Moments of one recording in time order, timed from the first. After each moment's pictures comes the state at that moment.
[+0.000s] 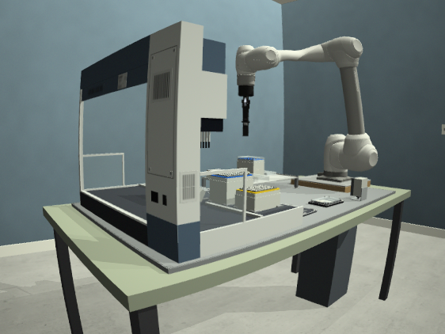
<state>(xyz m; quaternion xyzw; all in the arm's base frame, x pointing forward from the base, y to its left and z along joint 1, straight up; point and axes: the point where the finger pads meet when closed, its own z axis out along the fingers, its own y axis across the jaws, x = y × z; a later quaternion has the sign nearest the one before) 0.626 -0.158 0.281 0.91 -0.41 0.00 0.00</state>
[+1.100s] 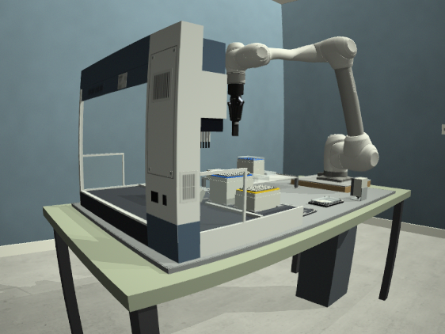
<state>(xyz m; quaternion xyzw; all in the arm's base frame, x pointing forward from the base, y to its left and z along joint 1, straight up) 0.696 -0.157 0.281 0.99 -0.13 0.00 0.00</state>
